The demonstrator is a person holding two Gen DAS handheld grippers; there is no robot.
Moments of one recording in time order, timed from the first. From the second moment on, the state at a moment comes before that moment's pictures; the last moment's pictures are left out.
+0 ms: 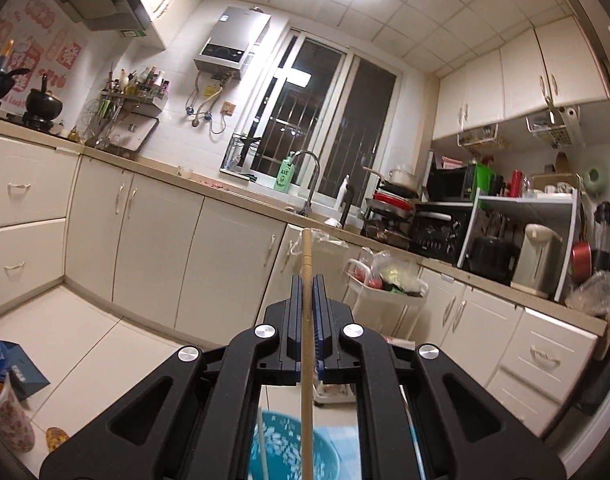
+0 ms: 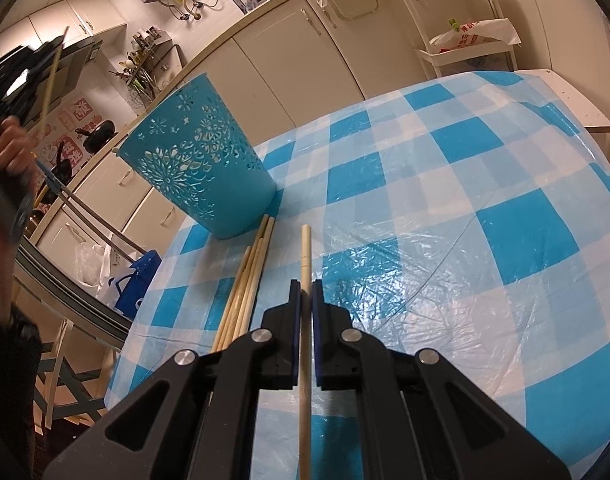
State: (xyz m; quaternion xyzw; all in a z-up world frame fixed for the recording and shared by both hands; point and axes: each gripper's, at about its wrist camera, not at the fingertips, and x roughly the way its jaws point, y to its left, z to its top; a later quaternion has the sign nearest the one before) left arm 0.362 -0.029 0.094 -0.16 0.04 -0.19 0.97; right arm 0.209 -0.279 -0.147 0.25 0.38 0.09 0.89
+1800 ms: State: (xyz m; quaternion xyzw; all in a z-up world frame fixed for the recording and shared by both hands) left arm 0.212 0.042 -0.081 -0.12 0.20 -0.06 0.97; right arm 0.275 -0.257 0.029 0.27 0.18 0.19 0.93
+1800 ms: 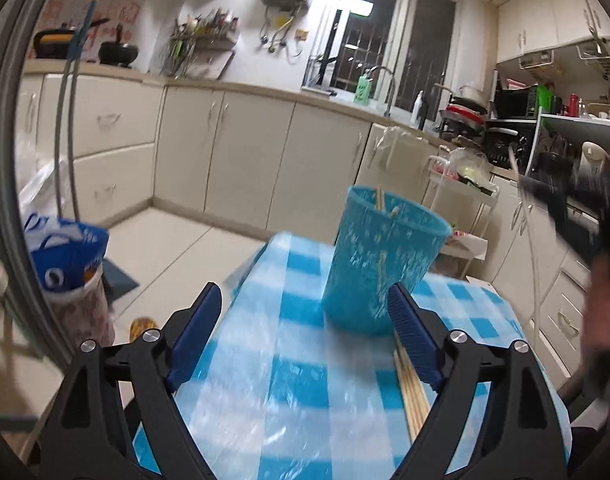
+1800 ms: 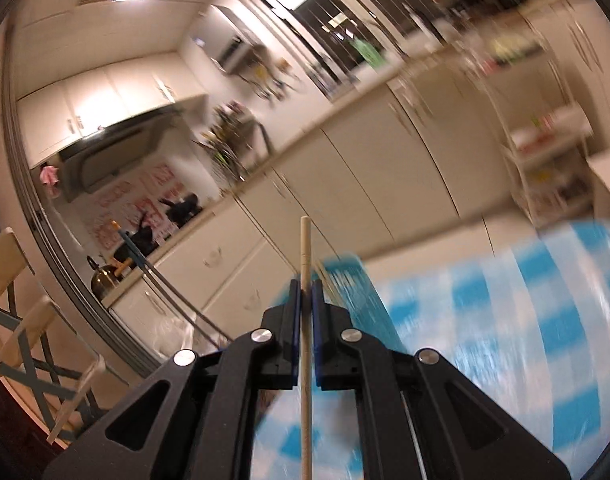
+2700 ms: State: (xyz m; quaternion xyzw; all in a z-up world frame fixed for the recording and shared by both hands) left arm 0.176 0.045 -0.076 -0.15 0.22 -0.09 0.96; right arm 0.347 -0.184 0.009 0.10 0.21 0.11 0.97
